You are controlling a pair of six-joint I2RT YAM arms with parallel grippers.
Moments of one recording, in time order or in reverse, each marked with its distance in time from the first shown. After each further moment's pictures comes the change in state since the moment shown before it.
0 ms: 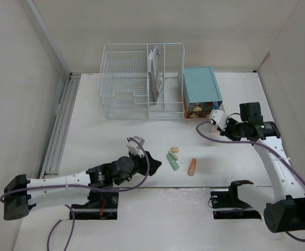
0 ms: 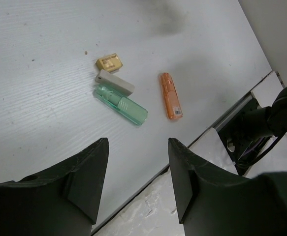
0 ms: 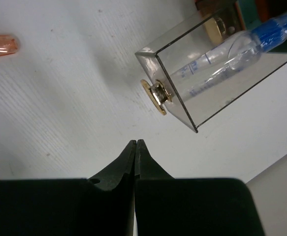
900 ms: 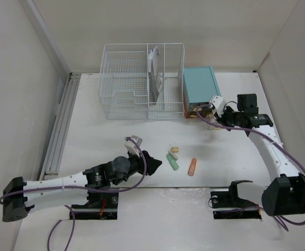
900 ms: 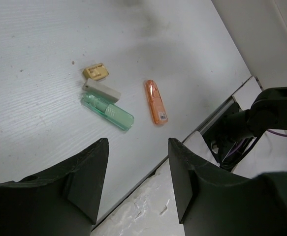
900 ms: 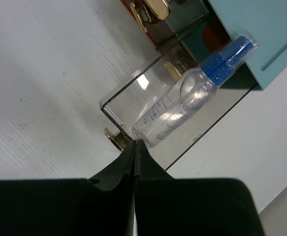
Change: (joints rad) left arm 0.000 -0.045 -0.001 0.022 0.024 0.005; right arm -0.038 0.157 -0.012 0.302 -0.086 0.166
